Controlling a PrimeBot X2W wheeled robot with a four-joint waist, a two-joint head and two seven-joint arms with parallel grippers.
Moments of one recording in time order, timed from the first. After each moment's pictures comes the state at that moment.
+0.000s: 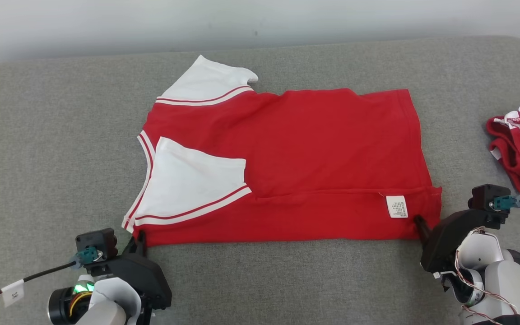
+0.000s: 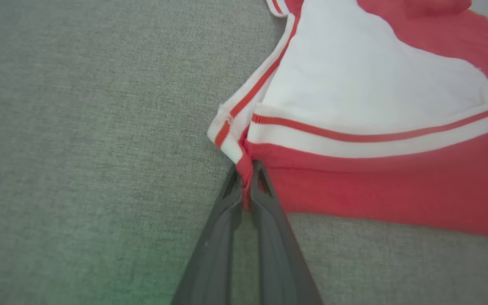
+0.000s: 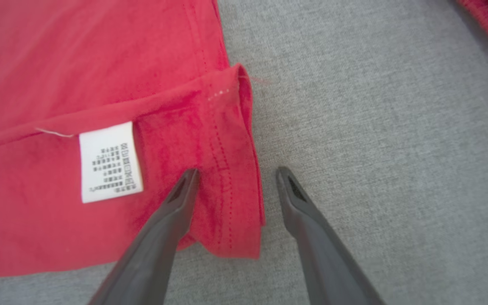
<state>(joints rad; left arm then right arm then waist) -0.41 0.35 -0.61 0.44 -0.86 0.34 0.04 -0.34 -0.06 -0.30 0.33 0.10 0.13 0.61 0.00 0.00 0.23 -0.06</state>
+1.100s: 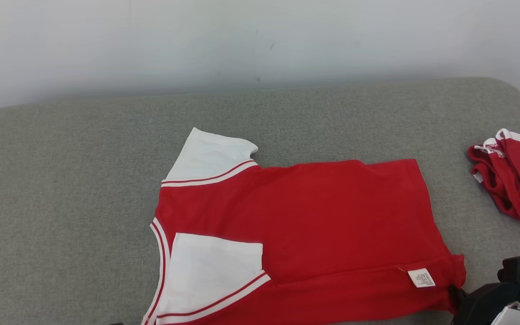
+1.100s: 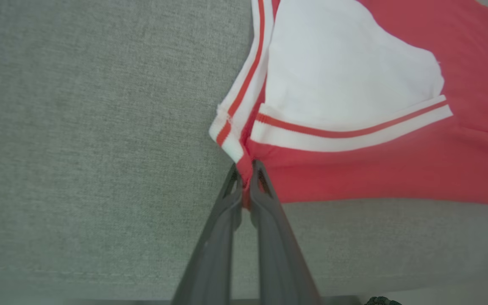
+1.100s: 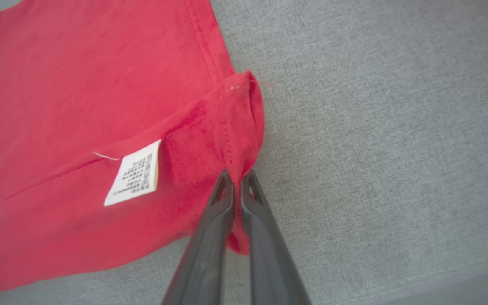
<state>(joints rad) -0.02 0.46 -0.63 0.03 -0.94 0.44 0.10 0.01 -0.05 -0.36 0.03 0.22 0.13 0.67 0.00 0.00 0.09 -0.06</state>
